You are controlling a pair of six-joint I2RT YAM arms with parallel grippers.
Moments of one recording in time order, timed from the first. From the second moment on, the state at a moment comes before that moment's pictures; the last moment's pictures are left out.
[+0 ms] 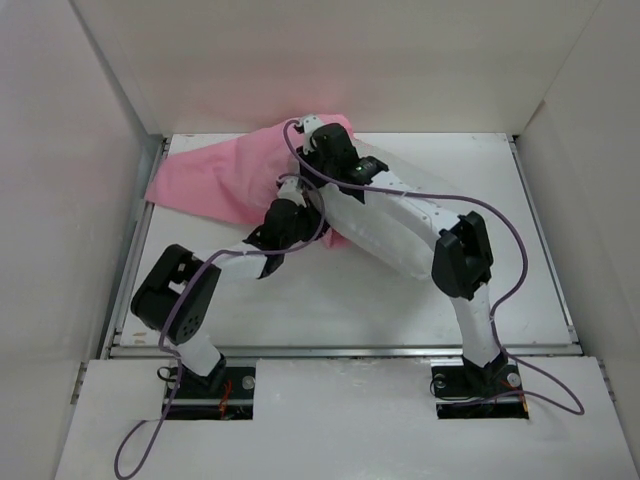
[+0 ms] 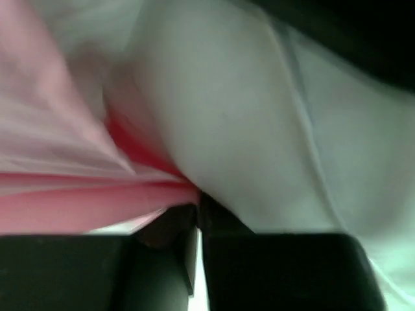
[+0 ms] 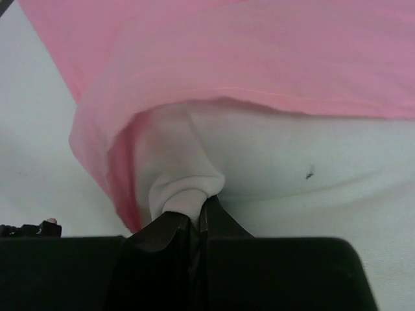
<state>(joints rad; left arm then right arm) -0.56 1.64 0.78 0.52 0.05 -0.67 0.70 2.13 2.01 -0.38 -0.03 0.11</state>
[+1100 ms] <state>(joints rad) -0.74 1.25 1.04 -0.13 0.10 -0.56 0.66 2.13 1.59 0.29 -0.45 0.46</state>
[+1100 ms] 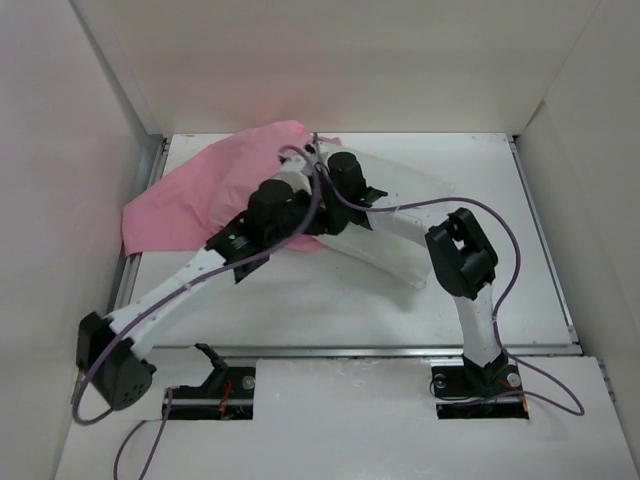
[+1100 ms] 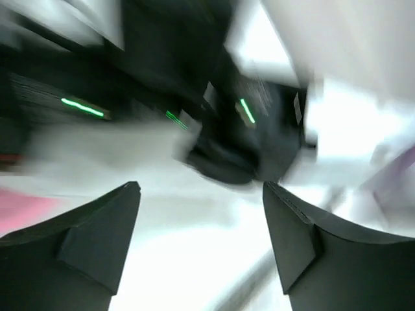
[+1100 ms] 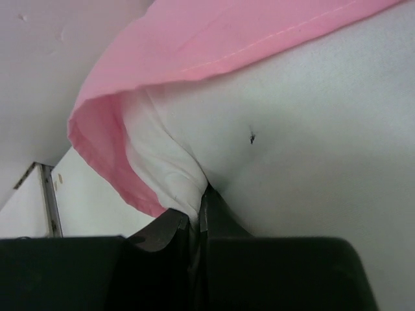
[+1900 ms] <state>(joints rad) -0.49 1.54 1.34 -0.62 -0.59 -0.59 0.67 2.05 1.52 0.21 -0.34 0.38</state>
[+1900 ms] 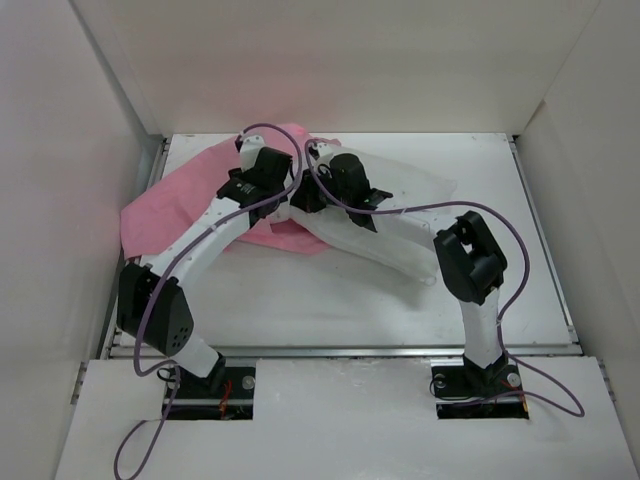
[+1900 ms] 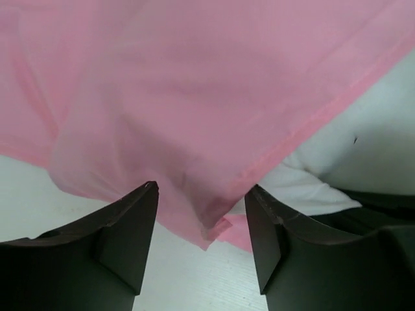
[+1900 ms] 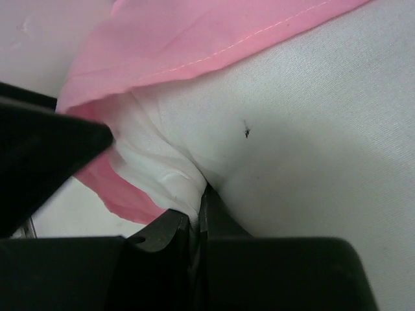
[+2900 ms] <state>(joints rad) -0.56 1.40 1.43 -0.43 -0.09 -0.36 0.66 2.10 1.50 0.65 -0.38 0.81</state>
